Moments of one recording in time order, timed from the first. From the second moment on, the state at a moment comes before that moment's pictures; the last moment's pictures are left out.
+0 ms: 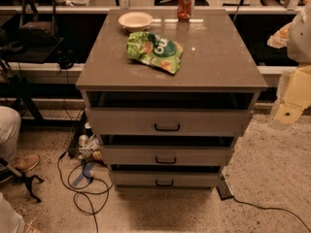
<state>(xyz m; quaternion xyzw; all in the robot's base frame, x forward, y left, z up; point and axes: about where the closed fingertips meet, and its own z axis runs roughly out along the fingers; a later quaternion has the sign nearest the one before) 0.438 -0.217 0.976 -0.60 0.78 -0.03 0.16</state>
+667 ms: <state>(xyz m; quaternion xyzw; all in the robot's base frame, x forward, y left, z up) 0.449 -0.226 0.954 -0.61 0.77 -0.04 0.17</state>
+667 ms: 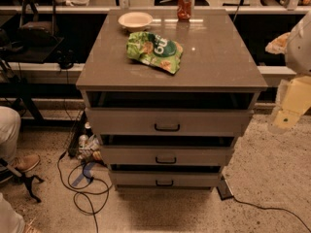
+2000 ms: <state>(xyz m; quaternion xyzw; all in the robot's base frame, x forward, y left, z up) 0.473 -0.246 0.791 -0.71 0.69 0.03 0.17</state>
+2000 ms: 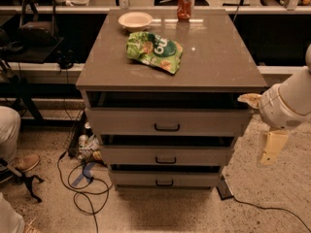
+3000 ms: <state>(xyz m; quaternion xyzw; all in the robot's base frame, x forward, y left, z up) 0.465 -0.291 0.589 -0.66 0.74 0.04 0.12</state>
